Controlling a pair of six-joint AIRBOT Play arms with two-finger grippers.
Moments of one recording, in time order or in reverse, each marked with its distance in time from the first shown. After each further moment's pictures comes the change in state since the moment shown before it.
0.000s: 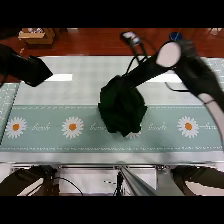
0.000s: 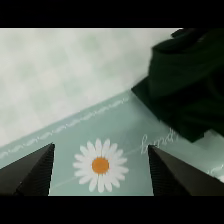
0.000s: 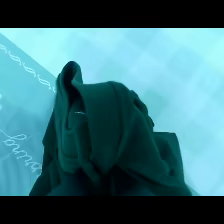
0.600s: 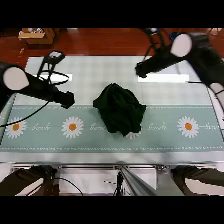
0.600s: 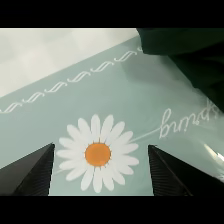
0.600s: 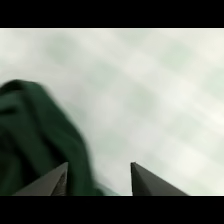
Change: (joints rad) left arm 0.000 -0.053 -0.519 -0.019 0.329 0.015; right arm -0.195 0.016 0.056 -0.166 0.019 0.000
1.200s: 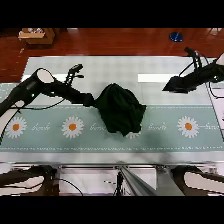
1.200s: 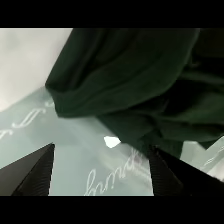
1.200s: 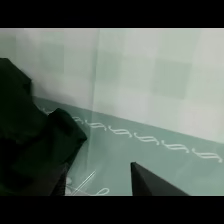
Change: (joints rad) left arm 0.124 -0.358 -0.049 -0.618 0.172 0.375; right arm -0.458 0.044 -0.310 0.386 0.173 -0.153
